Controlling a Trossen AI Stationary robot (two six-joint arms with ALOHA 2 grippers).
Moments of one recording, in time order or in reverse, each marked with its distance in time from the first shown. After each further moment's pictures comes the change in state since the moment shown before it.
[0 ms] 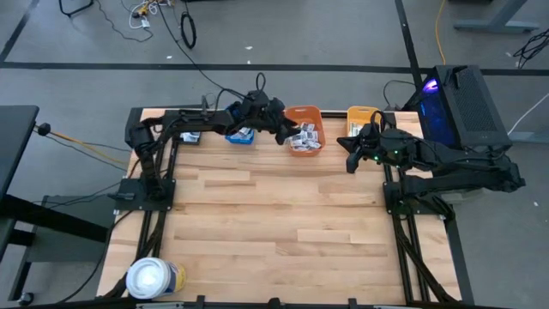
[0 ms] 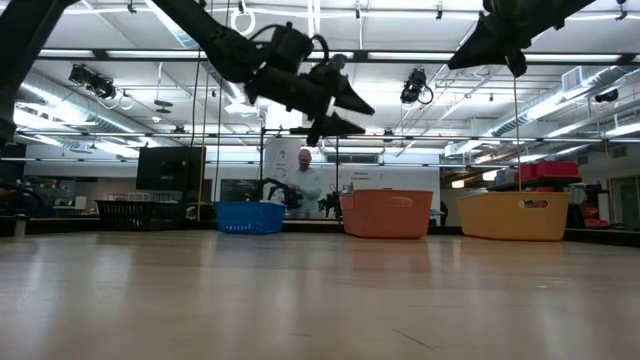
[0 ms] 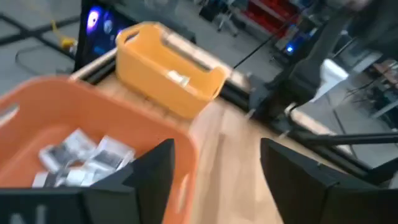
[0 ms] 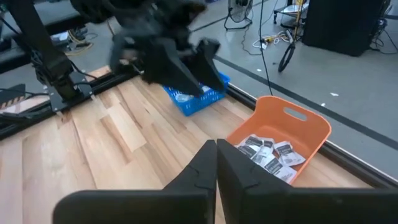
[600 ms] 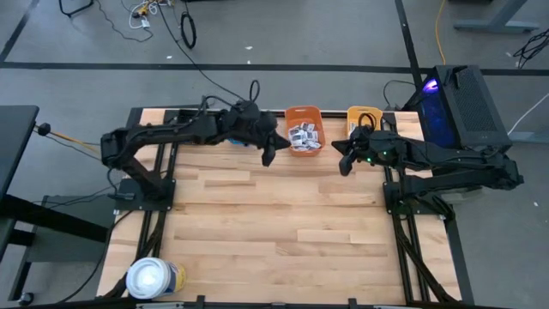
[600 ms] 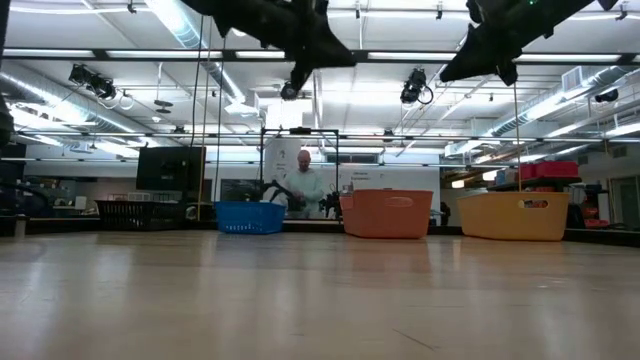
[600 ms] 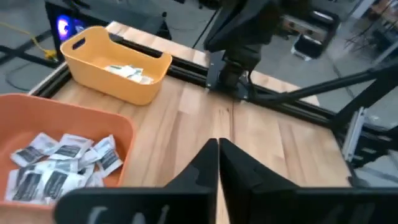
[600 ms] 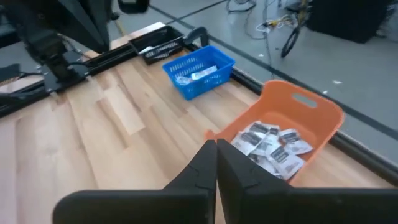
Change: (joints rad) left arm -0.178 -0.281 -0.005 -0.332 -0.095 0.148; right arm 0.000 0.082 0.000 0.005 -0.021 0.004
